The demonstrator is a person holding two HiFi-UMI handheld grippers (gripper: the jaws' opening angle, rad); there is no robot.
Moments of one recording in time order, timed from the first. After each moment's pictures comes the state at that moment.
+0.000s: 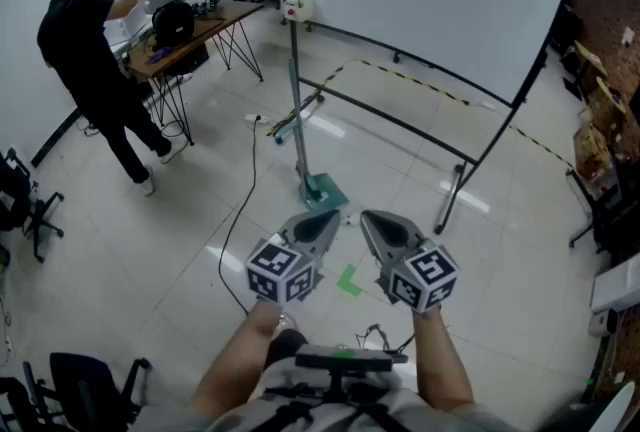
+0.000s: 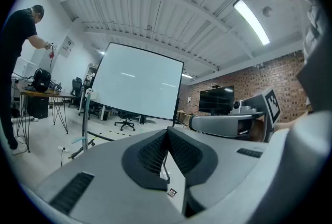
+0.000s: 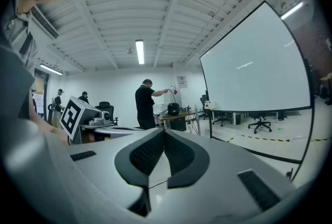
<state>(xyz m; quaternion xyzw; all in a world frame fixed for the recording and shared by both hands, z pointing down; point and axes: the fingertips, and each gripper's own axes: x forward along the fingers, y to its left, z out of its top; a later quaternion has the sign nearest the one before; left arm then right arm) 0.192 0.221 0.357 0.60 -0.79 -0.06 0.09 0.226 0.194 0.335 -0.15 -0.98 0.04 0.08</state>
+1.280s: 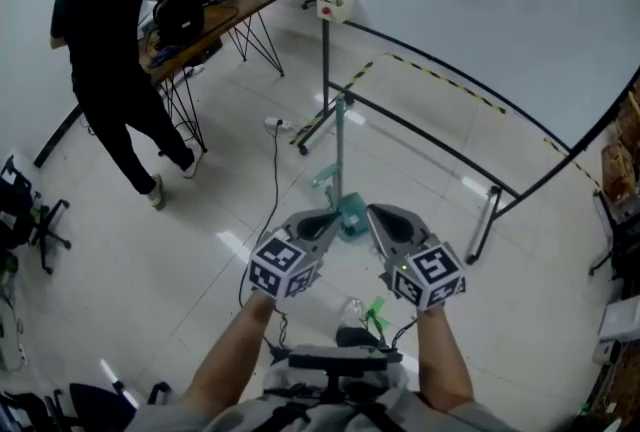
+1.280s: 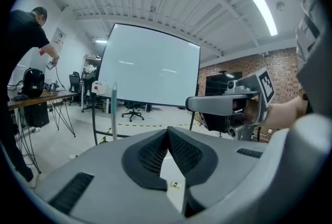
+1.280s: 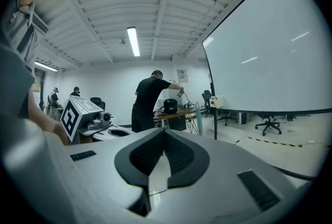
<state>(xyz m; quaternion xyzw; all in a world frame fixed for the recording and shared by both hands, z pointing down) -0.088 0.212 0.409 0.61 -0.78 0.02 0.15 -0.064 0.178 0.360 -0.16 -0.98 0.03 0.11</state>
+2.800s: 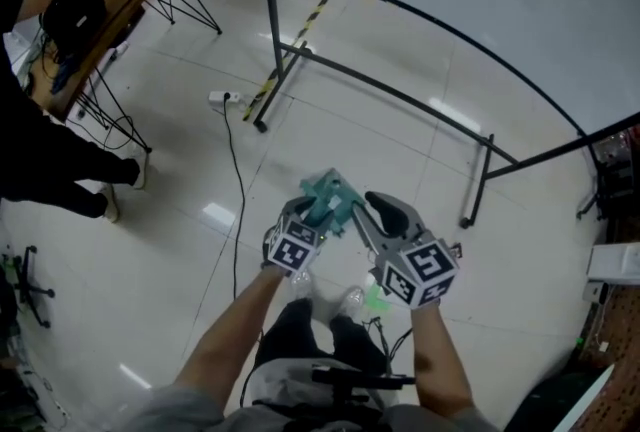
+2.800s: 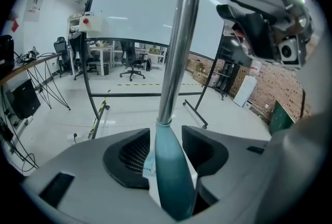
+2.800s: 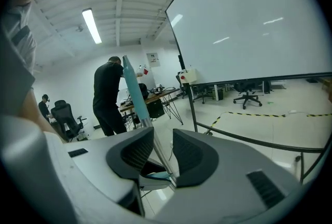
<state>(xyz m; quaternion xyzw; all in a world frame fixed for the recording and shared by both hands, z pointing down) -0.301 0.103 0.658 0.61 -0.71 0.16 0.32 -0.271 0.078 0.462 -0.03 -0.97 0.12 0.21</state>
